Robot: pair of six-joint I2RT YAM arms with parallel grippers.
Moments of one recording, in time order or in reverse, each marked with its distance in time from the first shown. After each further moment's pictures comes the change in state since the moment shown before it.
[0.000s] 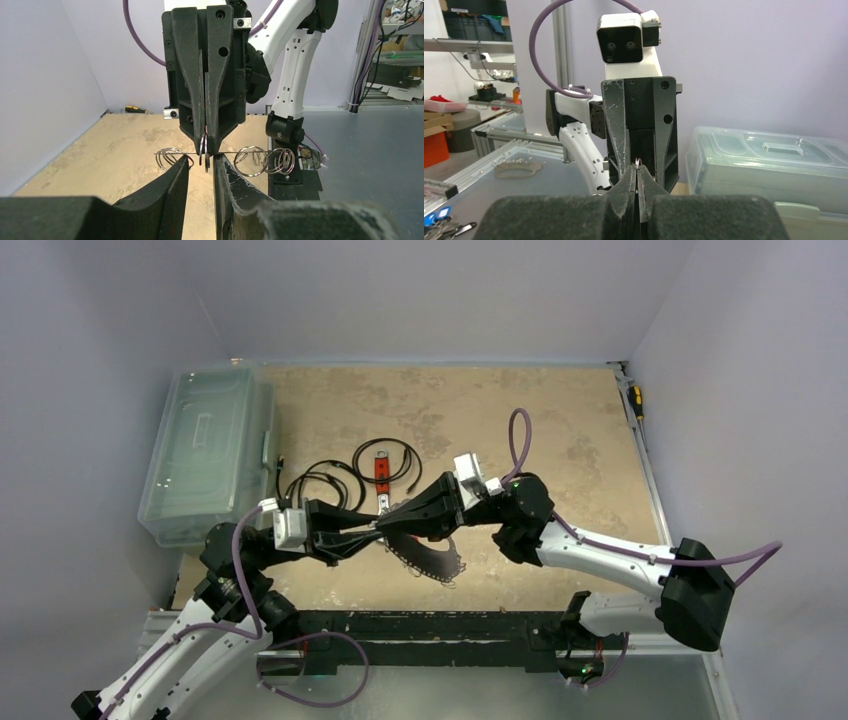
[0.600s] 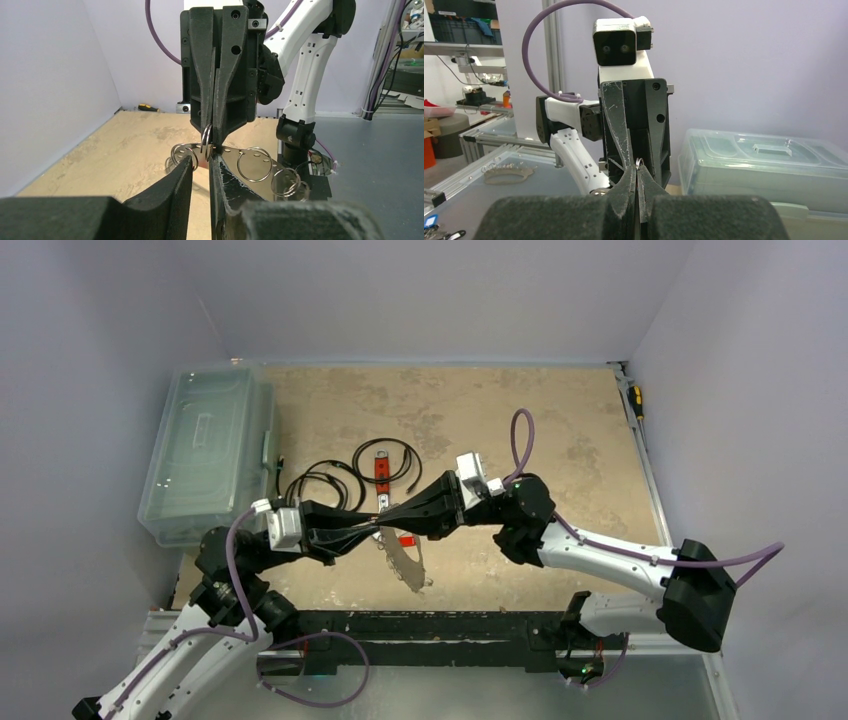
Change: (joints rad) left arm 0.013 -0.039 0.000 -0.039 -0.054 0.001; right arm 0.008 -0.007 -0.001 -0.009 0.049 -0.025
